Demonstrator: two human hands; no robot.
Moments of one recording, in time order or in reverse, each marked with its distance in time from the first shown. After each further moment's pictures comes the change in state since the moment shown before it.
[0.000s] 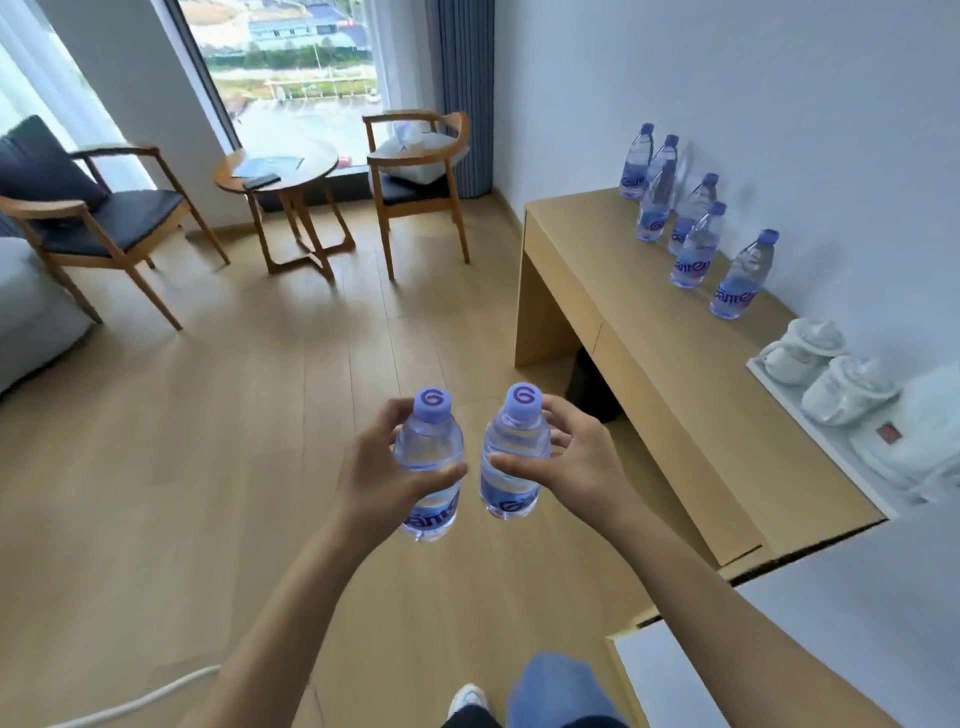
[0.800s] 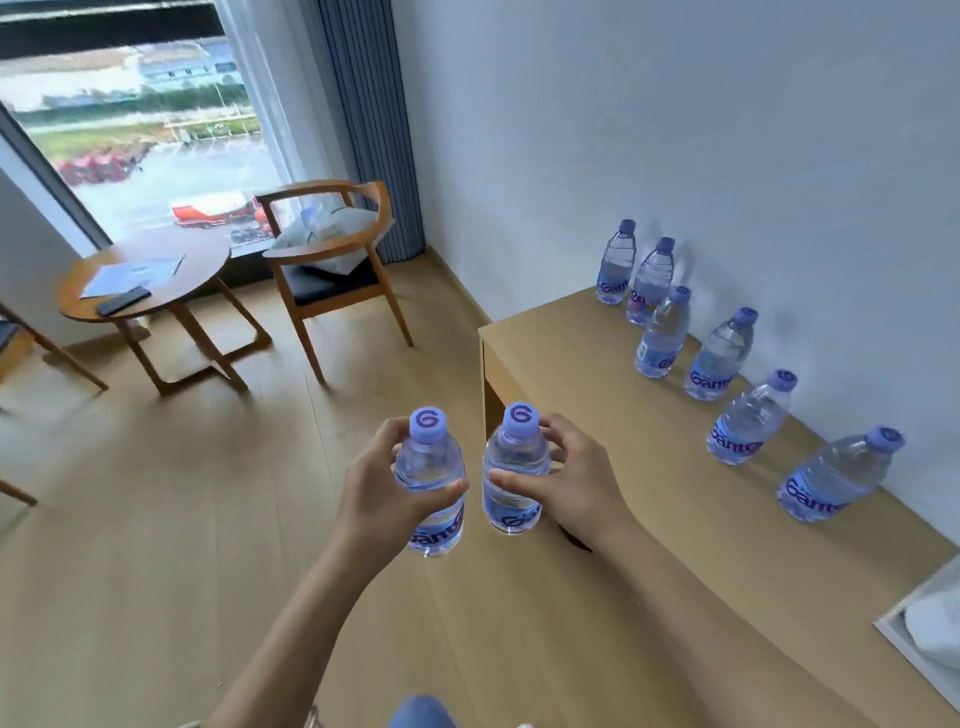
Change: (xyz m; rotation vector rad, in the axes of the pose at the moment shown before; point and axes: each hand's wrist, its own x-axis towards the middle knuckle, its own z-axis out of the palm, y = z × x) left_hand 0.521 -0.004 0.080 -0.008 -0.134 0.064; right_hand 0.482 0.025 -0.085 -0.047 0.227 0.032
